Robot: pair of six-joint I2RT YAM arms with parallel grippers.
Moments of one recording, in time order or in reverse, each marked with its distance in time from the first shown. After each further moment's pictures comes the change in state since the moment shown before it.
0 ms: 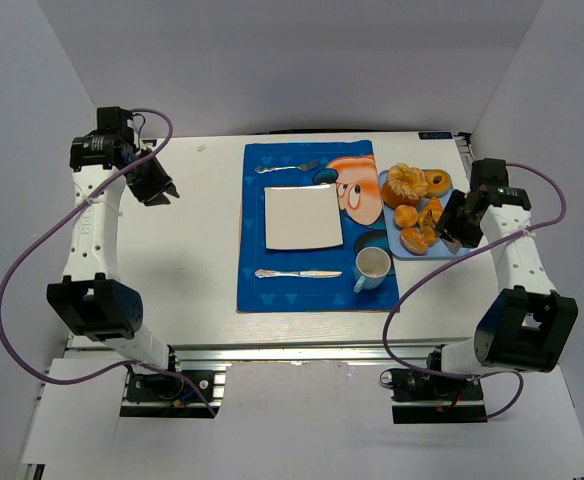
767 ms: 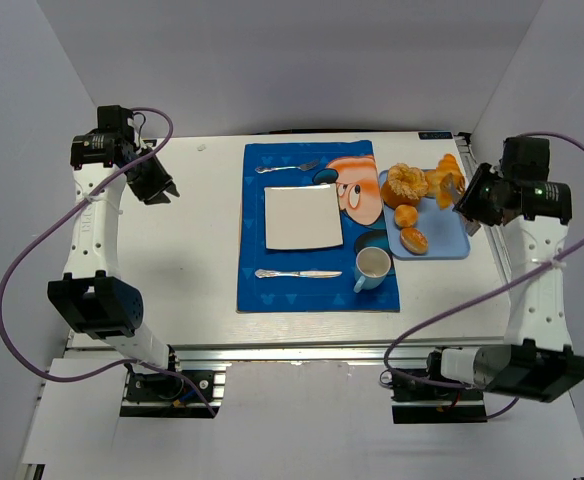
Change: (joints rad) left arm 0.000 0.017 0.015 0.000 -0.001 0.003; right arm -0.007 -0.137 0.283 -0.175 -0.050 -0.003
